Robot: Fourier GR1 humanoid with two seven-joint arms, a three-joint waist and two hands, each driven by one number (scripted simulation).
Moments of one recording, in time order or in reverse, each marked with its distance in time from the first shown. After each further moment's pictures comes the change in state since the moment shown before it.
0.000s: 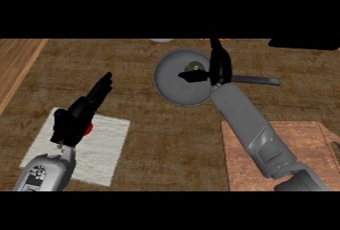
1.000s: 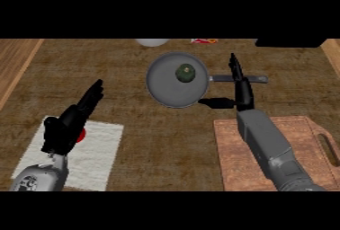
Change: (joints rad) left arm 0.079 0.000 0.042 -0.032 -0.015 -0.012 0.001; right arm 0.214 -0.060 -0.233 0.080 -0.203 0.427 -0.662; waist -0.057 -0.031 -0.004
